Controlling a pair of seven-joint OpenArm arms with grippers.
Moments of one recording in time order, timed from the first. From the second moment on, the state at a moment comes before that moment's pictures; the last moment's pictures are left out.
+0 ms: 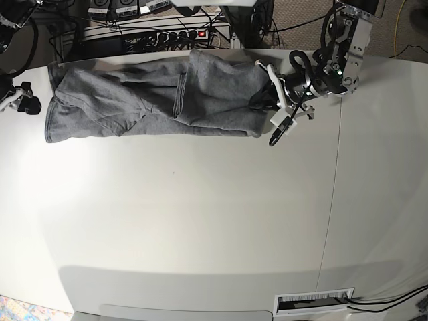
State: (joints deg) left arm 13.2 -18.0 12.7 96.9 -31.3 -30.6 38.4; right arm -11.3 36.1 50.4 75.8 58.0 38.9 -75.2
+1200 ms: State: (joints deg) left arm 13.3 -18.0 12.7 96.9 -30.9 -32.1 38.1; right arm -5.8 29.1 32.0 72.5 57.2 37.1 -75.0
